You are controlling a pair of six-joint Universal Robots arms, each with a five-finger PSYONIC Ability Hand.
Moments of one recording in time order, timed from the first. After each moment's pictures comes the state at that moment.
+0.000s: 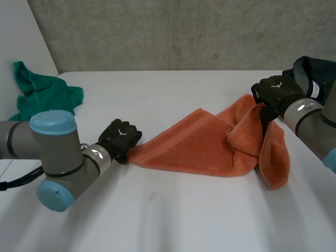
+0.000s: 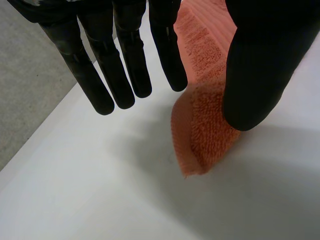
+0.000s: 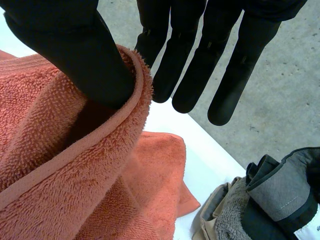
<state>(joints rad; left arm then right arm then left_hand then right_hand) 4.31 -2.21 -1.49 3.35 -1.34 3.75 1.81 -1.13 1.32 0.03 1.40 2.67 0.72 0.71 0.71 0.71 0.54 1.13 1.18 1.19 1.20 1.01</state>
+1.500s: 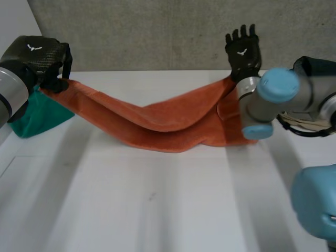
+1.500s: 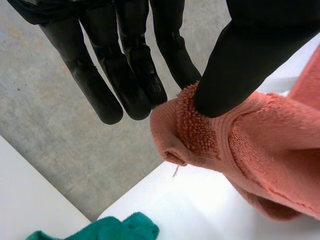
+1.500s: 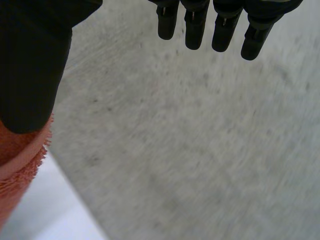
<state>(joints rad) 4.51 -1.68 -1.38 3.01 -1.41 3.50 1.98 -0.48 0.51 -0.36 1.63 2.53 1.15 1.20 1.19 1.20 0.98 0.22 0.20 0.21 0.20 0.05</state>
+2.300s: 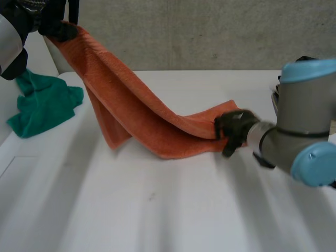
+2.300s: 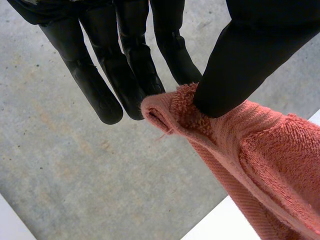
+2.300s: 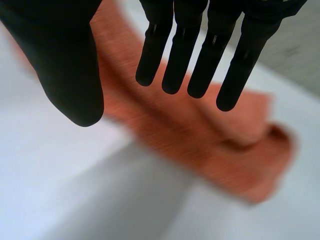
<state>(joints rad) 4.35 -1.65 -1.10 2.93 -1.49 3.43 2.02 -0.99 1.21 0.33 1.43 2.87 1.15 1.20 1.19 1.20 0.98 0.78 0.79 0.79 0.79 0.61</state>
